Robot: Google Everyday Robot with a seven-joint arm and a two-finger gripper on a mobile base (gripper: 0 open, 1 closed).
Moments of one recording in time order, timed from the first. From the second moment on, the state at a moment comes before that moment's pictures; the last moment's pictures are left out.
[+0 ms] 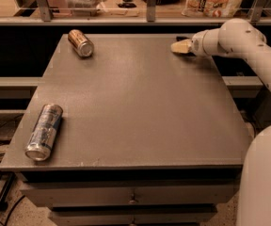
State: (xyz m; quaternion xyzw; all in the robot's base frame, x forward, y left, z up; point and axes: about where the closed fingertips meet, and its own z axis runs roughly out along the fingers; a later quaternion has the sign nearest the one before) arm 0.852 -0.185 0.843 -0.17 0.84 0.13 0.50
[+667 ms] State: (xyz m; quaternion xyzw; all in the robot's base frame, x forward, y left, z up) arm 0.846 -0.161 0.853 -0.21 0.84 0.12 0.49
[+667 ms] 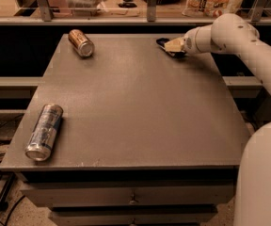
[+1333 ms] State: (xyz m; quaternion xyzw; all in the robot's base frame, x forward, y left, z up) arm 0.824 -0.112 0.928 -0.30 0.78 0.15 0.53
